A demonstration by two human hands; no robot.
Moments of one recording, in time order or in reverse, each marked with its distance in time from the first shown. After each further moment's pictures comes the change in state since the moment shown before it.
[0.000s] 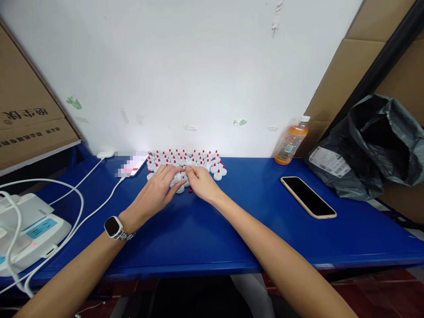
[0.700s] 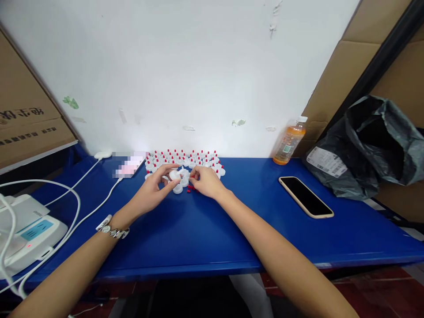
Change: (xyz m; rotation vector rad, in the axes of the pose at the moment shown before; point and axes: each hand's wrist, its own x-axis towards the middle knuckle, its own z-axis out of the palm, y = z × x) left_hand -0.003 -0.017 0.008 -0.546 0.008 -0.311; right_hand 0.006 0.030 -0.014 -0.346 -0.077 0.022
